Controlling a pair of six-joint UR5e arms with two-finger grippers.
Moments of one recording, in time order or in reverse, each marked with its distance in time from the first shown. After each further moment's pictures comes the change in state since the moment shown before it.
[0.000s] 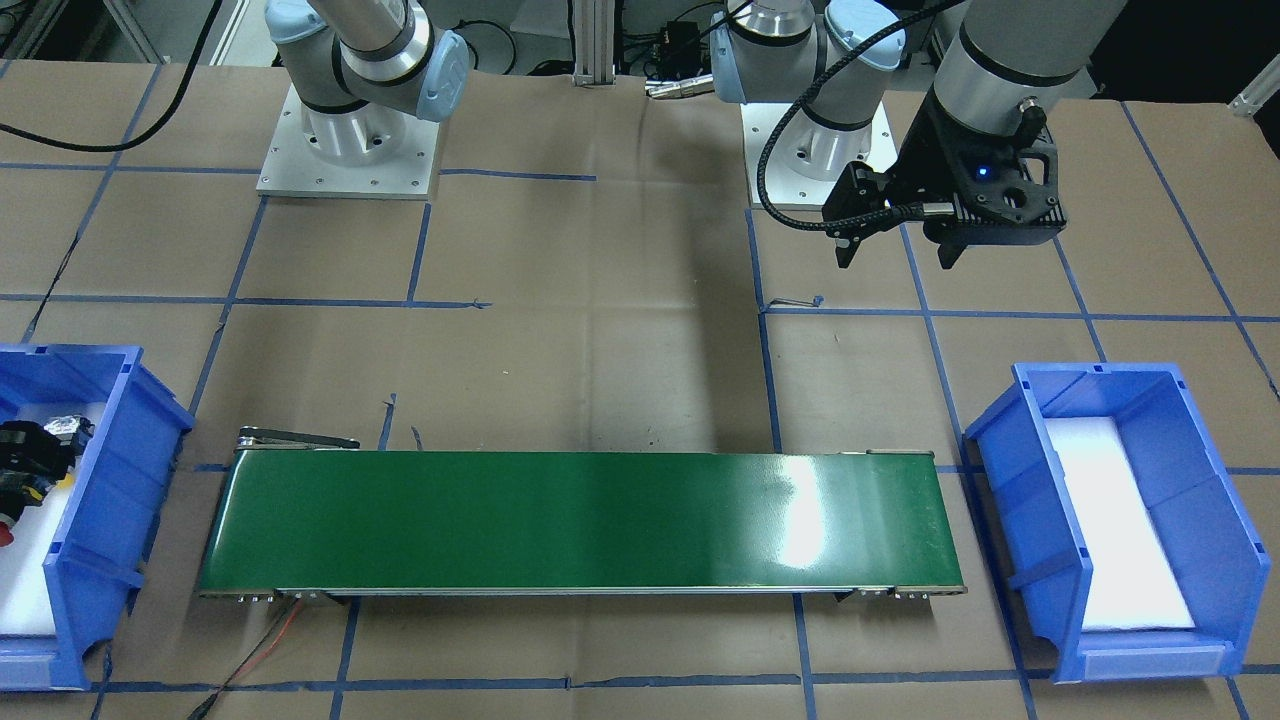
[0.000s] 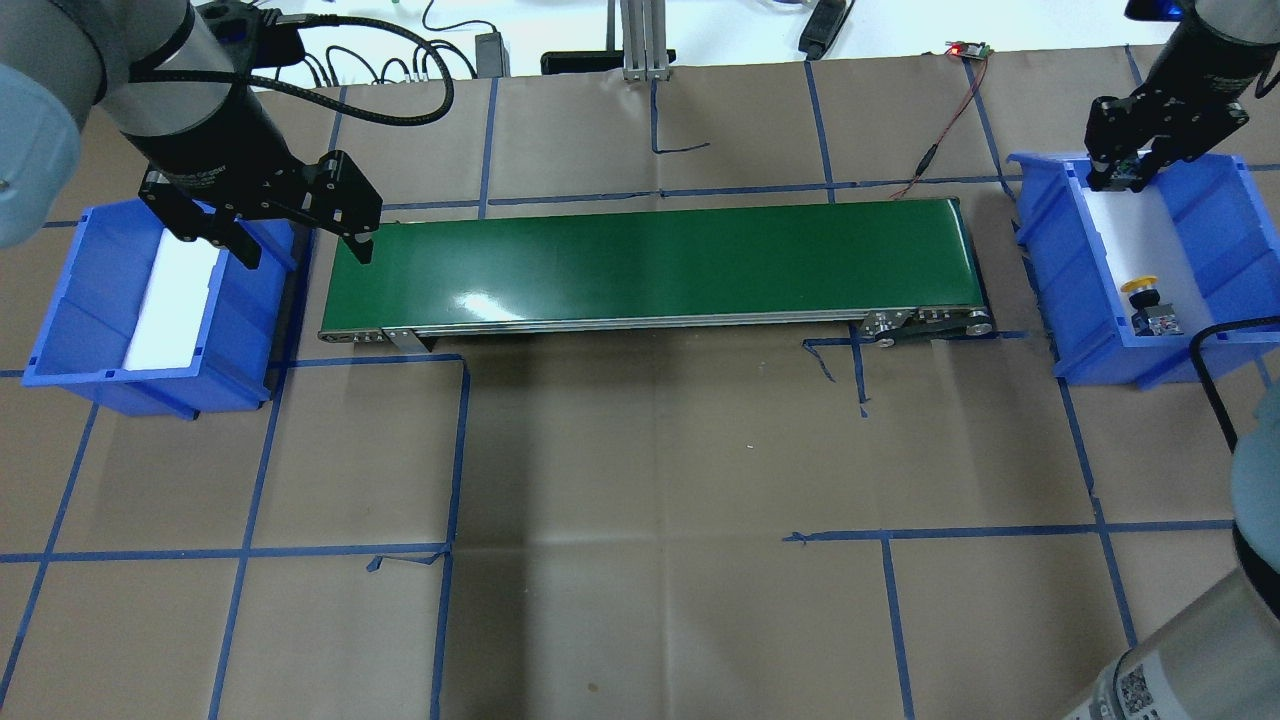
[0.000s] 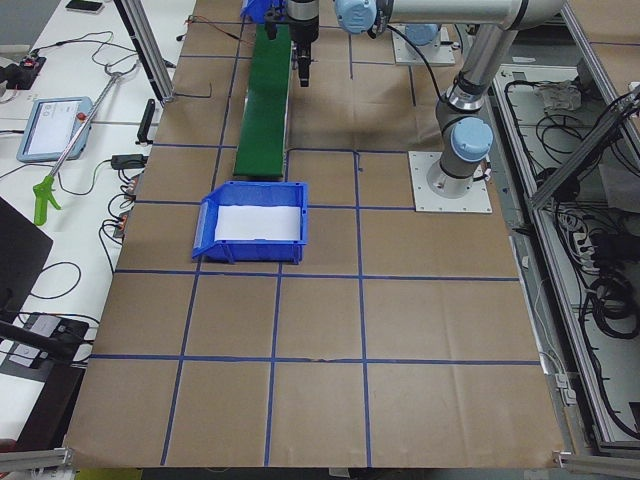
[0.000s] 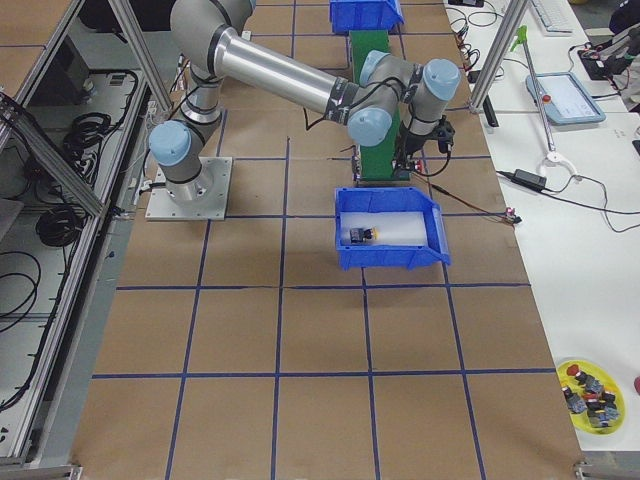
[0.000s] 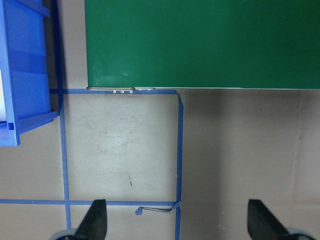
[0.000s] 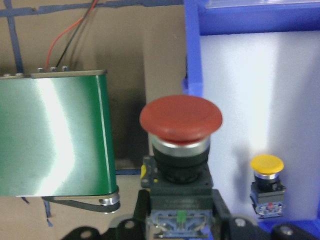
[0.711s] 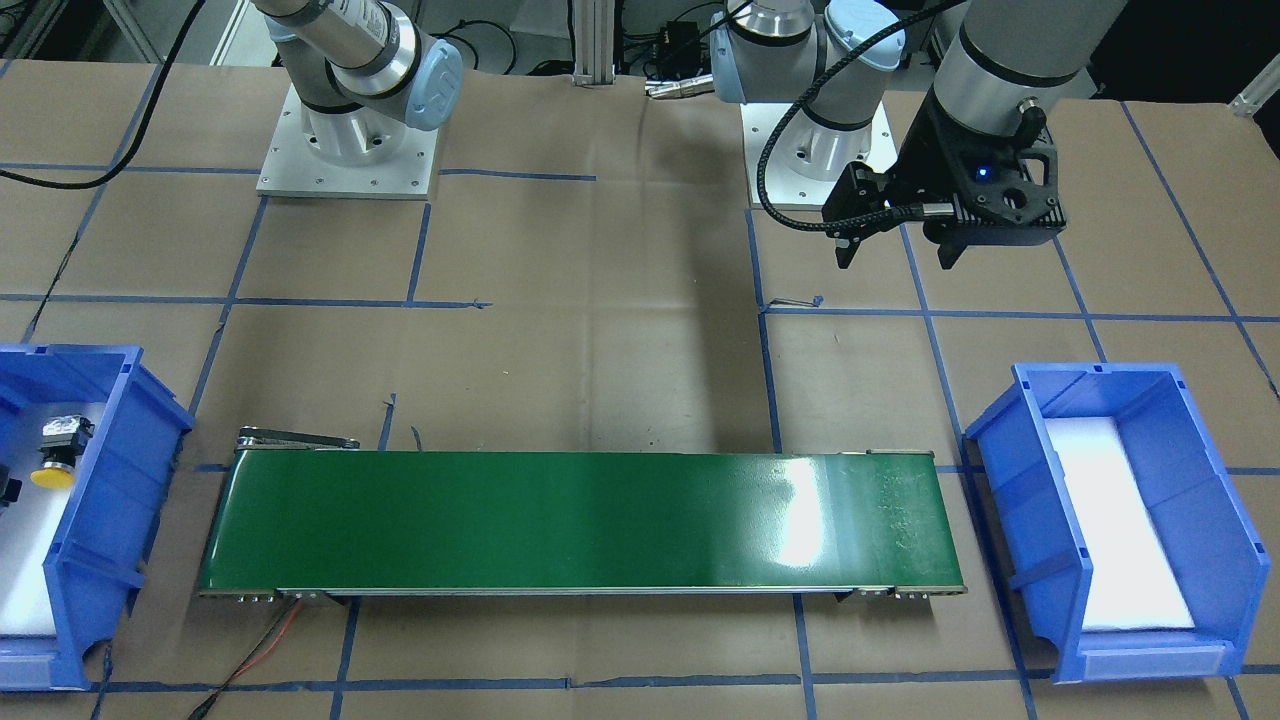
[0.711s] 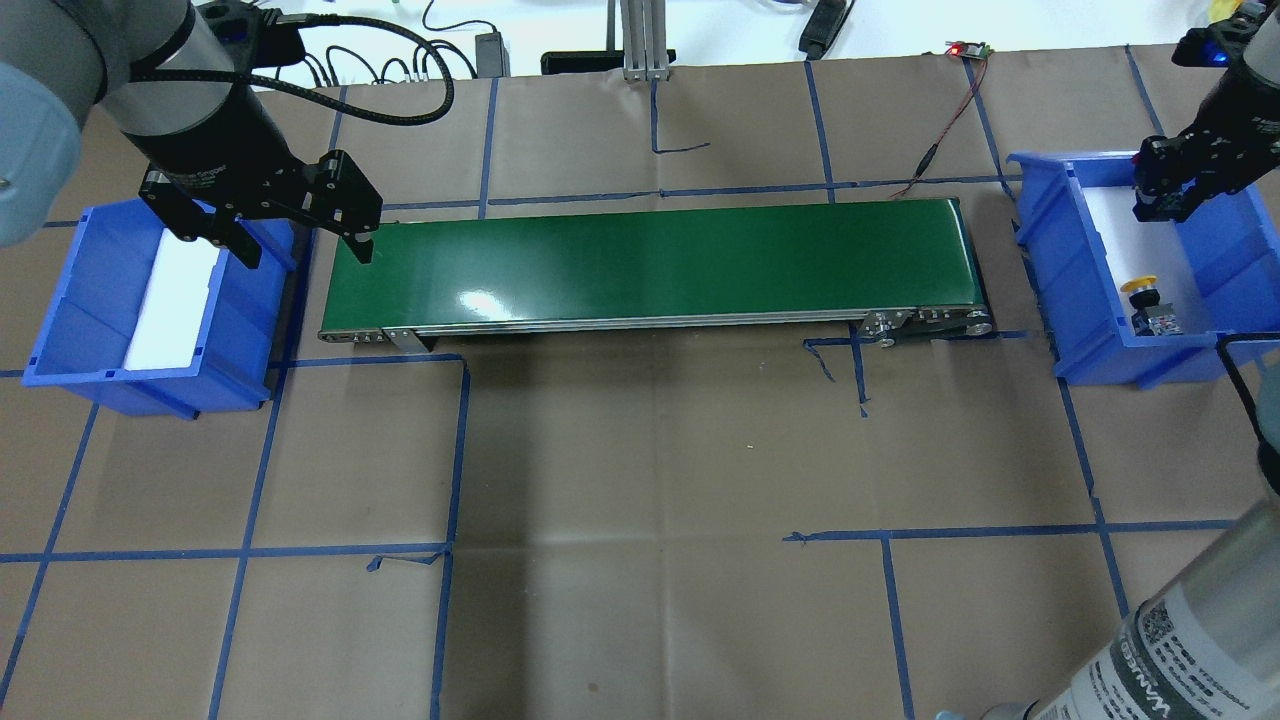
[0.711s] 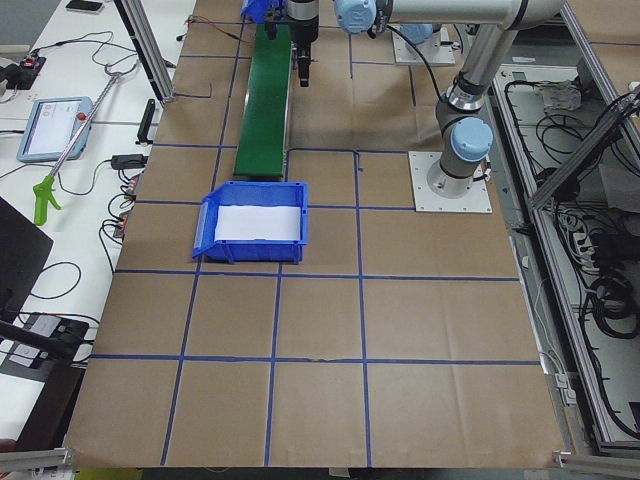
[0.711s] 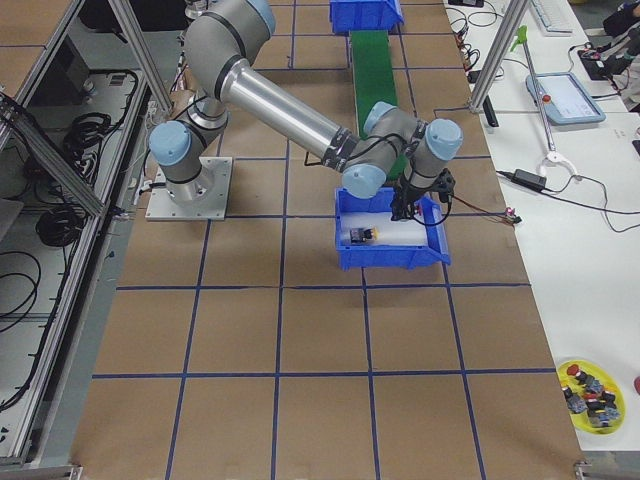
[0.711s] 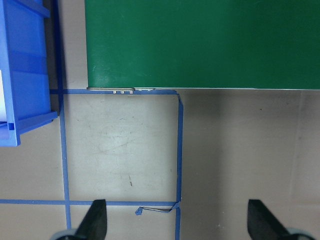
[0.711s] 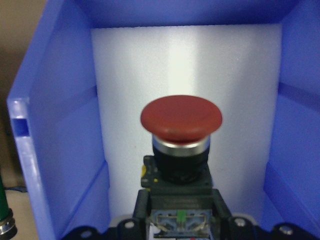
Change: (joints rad) left arm 0.000 -0.001 0.002 0.000 0.000 0.000; right arm -0.086 0.107 -0.004 -0.088 -0.042 -0.082
